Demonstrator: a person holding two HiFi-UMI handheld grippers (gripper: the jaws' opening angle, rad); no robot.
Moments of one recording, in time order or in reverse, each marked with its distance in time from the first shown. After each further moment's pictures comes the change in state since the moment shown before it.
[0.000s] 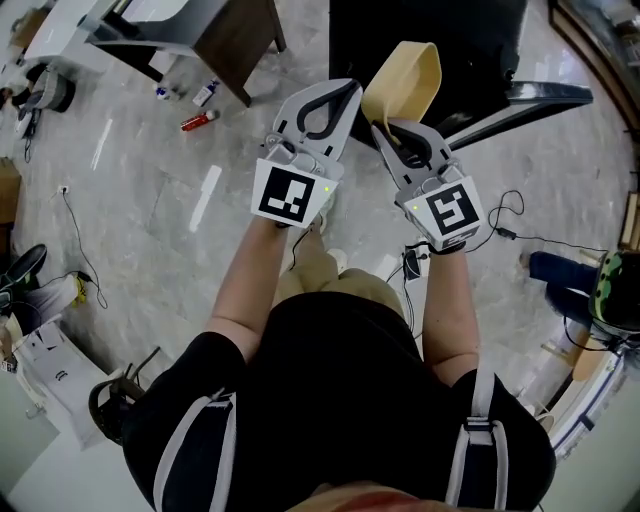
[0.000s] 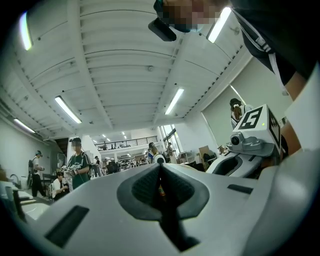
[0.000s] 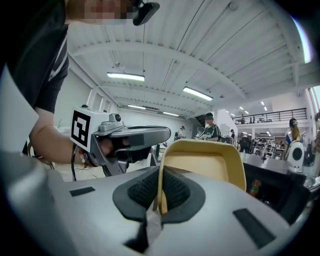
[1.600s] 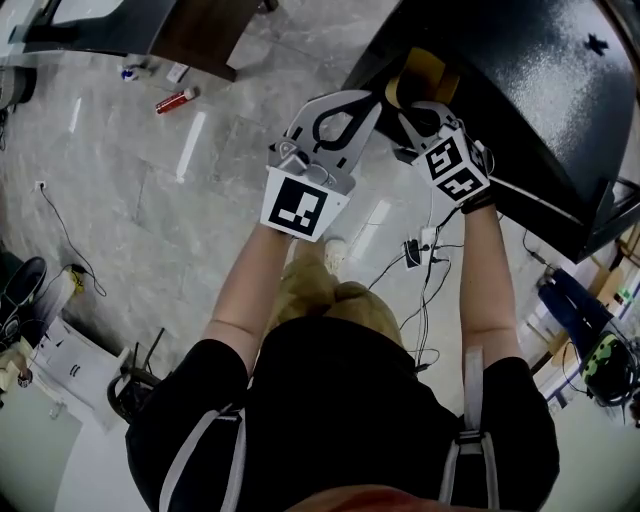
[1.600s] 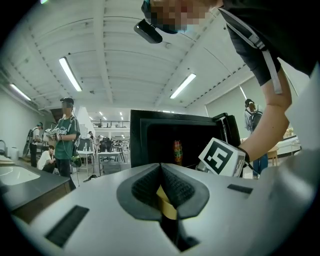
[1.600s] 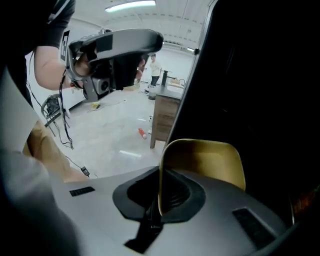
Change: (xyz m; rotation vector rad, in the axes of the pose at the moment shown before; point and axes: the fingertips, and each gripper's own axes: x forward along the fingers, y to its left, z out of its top) left arm 0.139 0.116 -0.270 -0.218 0.174 -0.107; right arm 0.235 -0.189 -0.283 -0.195 0.718 0.211
